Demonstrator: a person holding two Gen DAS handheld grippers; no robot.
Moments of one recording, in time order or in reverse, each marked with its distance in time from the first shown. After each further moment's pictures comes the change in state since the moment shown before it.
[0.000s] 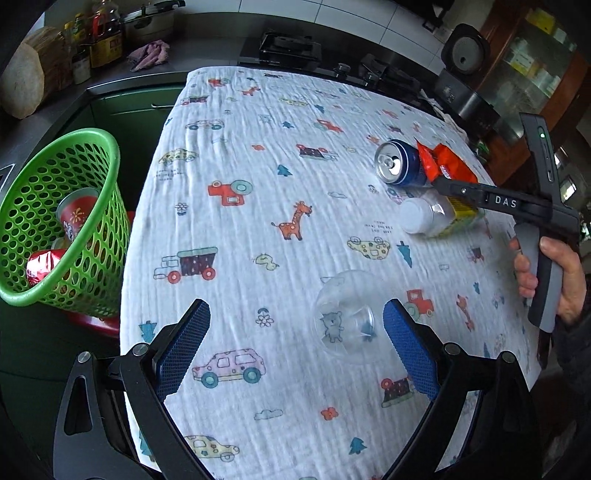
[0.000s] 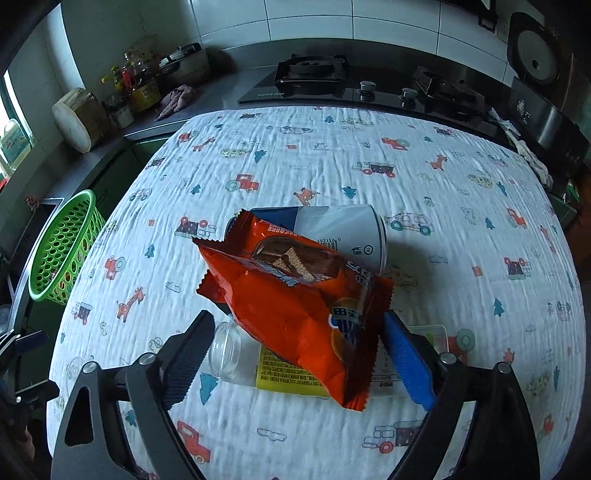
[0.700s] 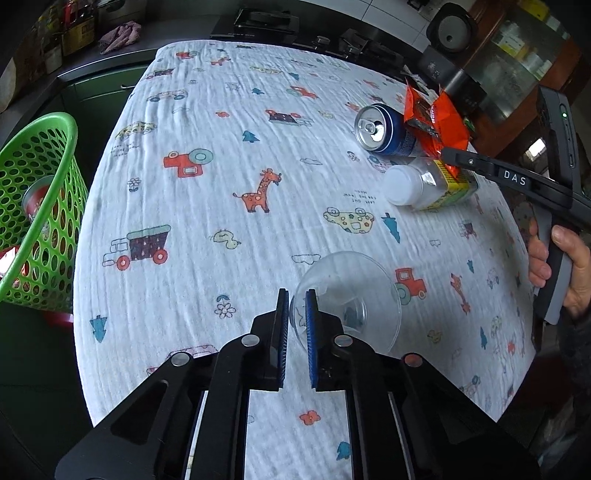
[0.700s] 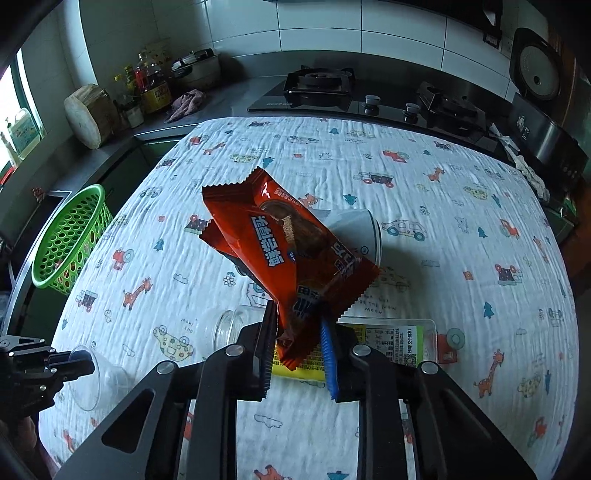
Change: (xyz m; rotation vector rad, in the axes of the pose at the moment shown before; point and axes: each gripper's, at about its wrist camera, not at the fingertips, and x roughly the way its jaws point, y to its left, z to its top) left arm 0.030 -0.011 -0.007 0.021 0.082 -0.076; right arm -0.019 0.005 -0.013 -0.038 -0.046 -0.002
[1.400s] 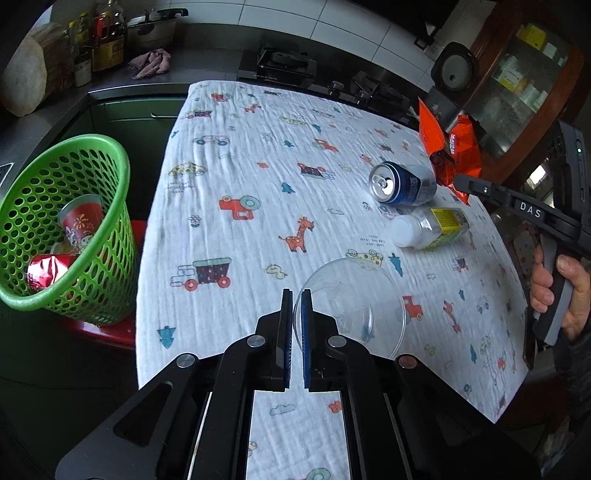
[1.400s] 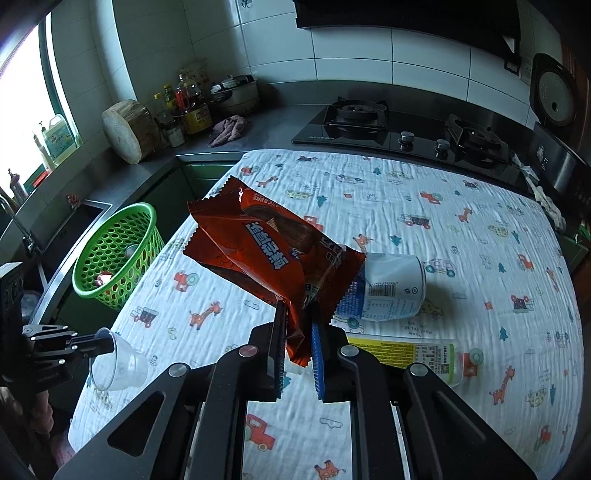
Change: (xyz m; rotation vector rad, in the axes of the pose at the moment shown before) left arm -0.062 0.035 0.004 -0.045 -0.153 0.020; right arm -0.047 0.048 0.018 -0.050 -0.089 0.109
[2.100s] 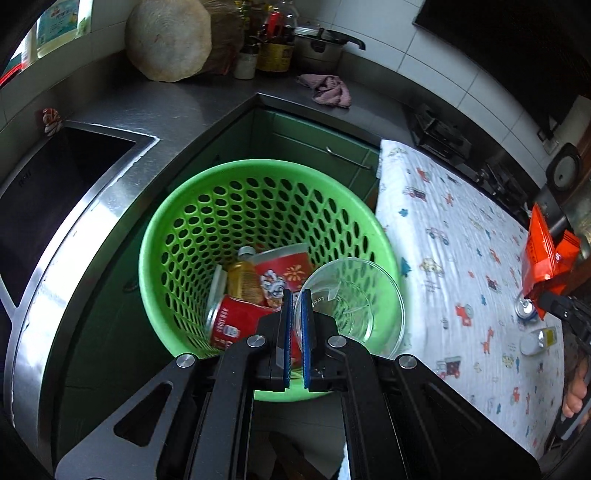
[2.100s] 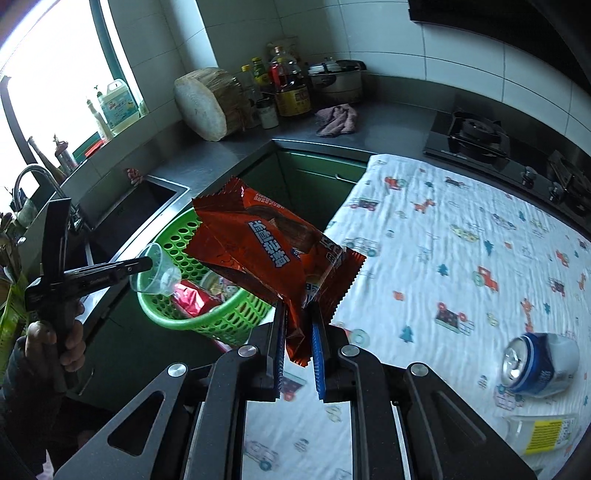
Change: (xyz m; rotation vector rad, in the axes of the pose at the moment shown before) left arm -0.048 0.235 0.053 -0.298 -0.102 0.294; right arm 0.081 0.187 0.062 -0.136 0.064 0.231
